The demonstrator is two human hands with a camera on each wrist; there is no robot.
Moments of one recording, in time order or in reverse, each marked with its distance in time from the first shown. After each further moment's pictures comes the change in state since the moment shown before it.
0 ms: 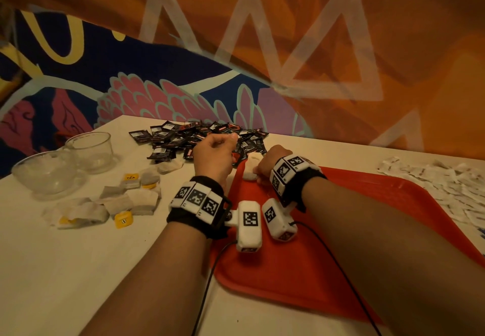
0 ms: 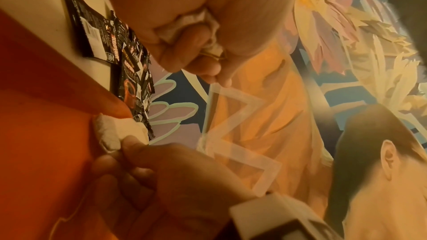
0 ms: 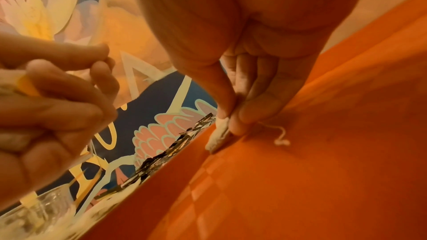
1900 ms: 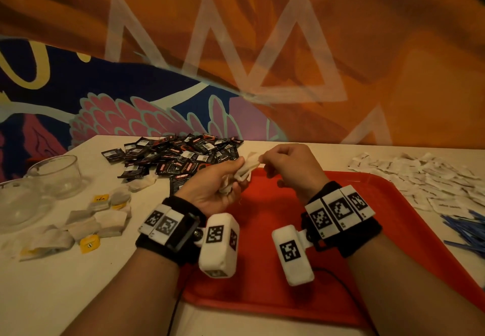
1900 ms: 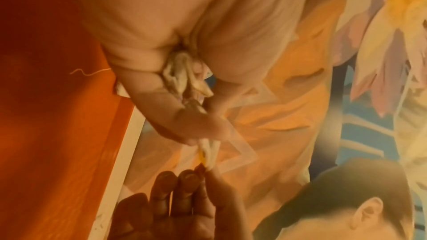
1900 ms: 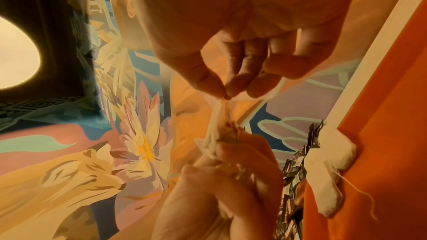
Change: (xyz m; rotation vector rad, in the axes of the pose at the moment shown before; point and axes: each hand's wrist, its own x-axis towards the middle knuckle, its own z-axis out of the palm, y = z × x) left_hand -0.043 0.019 0.024 -0.265 -0.617 -0.606; right_hand -0.094 0.059 -0.066 0.756 0.163 -0.268
